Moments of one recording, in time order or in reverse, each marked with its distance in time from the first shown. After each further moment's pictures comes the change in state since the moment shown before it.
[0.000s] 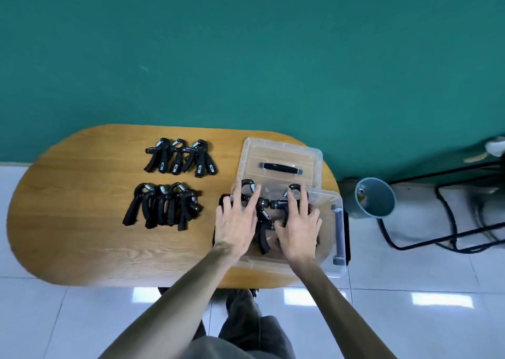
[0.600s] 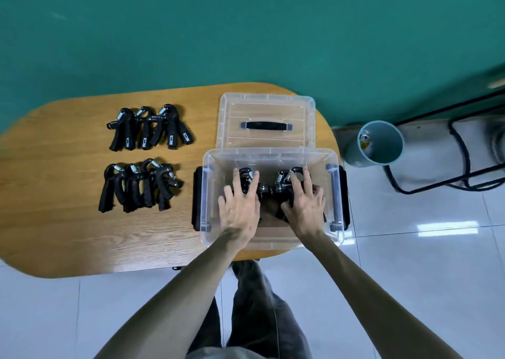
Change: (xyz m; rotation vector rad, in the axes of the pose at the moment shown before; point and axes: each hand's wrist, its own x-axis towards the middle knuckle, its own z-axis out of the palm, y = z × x) left_hand 0.012 0.049 0.096 -0.008 -0.091 -0.045; right_hand 0.007 0.091 0.062 0.141 -0.201 0.041
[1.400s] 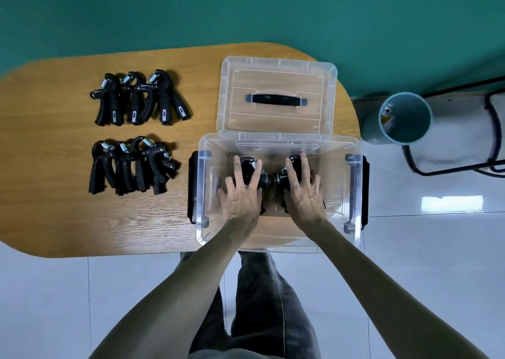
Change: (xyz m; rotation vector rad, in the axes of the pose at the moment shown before) left_hand 0.024 -0.009 0.054 0.019 -0.203 -0.058; right_hand 0.036 0.021 0.053 -0.079 -0.251 -0.111
